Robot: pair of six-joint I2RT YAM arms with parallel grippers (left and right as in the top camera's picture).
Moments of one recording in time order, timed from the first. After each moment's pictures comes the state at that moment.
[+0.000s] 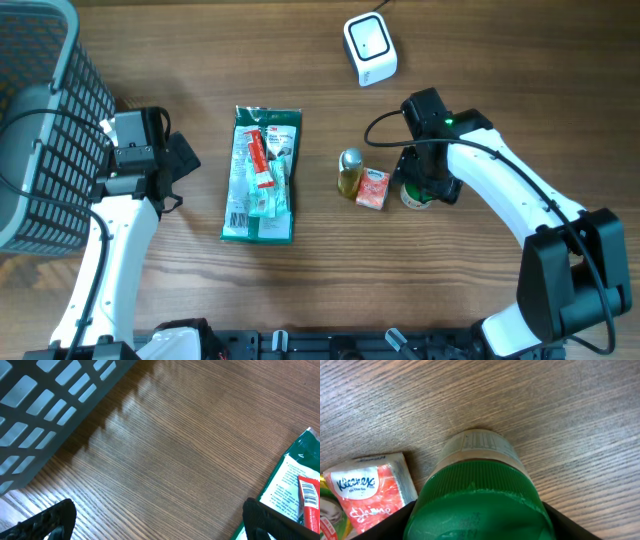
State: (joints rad) left arm 0.09 1.32 0.92 -0.65 -0.30 -0.42; right arm 0.34 1.72 1.16 -0.98 0.06 0.74
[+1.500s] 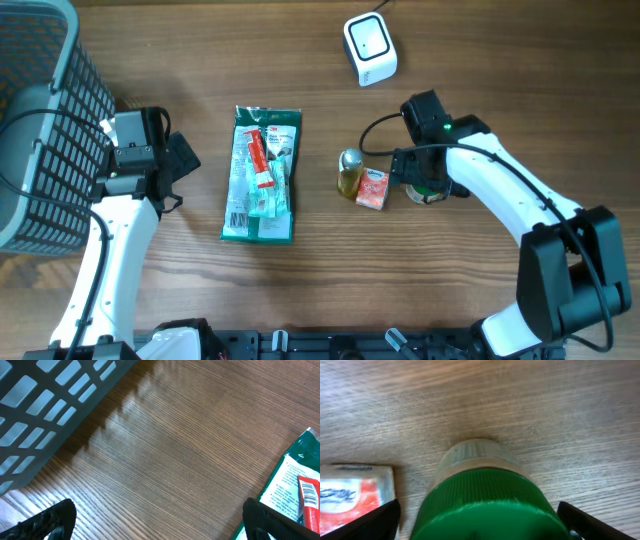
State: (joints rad) left arm 0.09 1.32 0.92 -0.65 -0.30 -0.42; right arm 0.34 1.72 1.11 -0.87 0.13 0.53
